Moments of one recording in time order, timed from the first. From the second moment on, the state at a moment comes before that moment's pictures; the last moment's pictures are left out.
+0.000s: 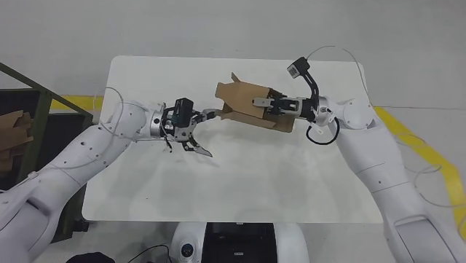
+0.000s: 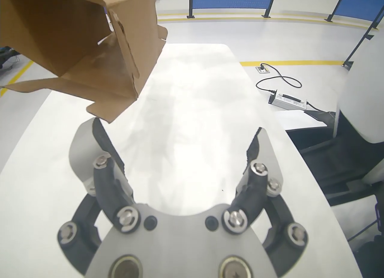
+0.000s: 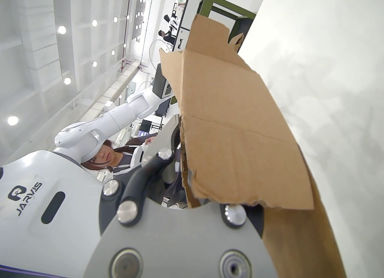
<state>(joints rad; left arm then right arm) 0.72 -0.79 -0.53 -1.24 1.48 -1.01 0.81 -0.84 -1.22 1.03 -1.18 0.45 -0.47 1.15</state>
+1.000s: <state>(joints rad) 0.58 -0.80 -0.37 -1.28 1.42 -1.01 0.81 -0.84 -1.22 1.00 -1.20 0.44 -0.45 1.17</state>
